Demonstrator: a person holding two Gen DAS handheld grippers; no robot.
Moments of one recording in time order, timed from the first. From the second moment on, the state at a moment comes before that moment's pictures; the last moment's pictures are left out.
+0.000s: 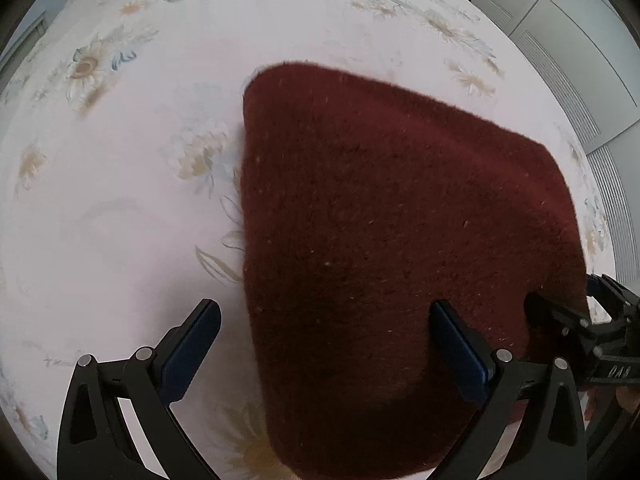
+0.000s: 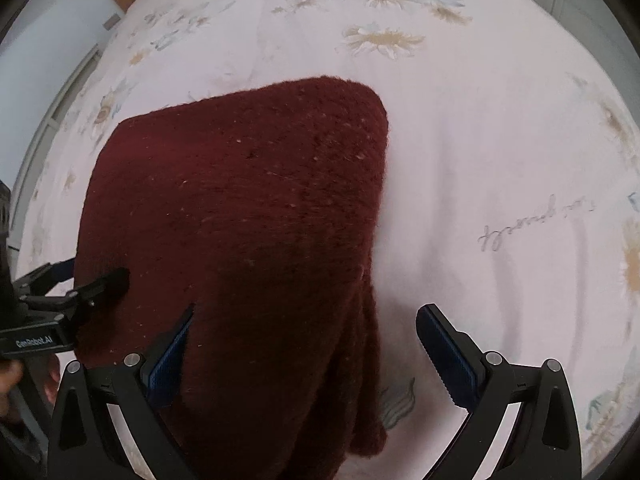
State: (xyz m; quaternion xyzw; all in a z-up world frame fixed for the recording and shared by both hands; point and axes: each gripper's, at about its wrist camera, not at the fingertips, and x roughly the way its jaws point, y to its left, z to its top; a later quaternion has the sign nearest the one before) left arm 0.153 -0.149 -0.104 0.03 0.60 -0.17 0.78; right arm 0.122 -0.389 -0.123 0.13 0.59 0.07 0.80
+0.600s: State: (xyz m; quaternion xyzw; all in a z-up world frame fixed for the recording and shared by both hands) left arm 0.140 -0.151 -0.115 0.03 0.57 -0.21 0.79; right arm 0.117 -0.392 -0.139 0.23 0.58 0.11 0.77
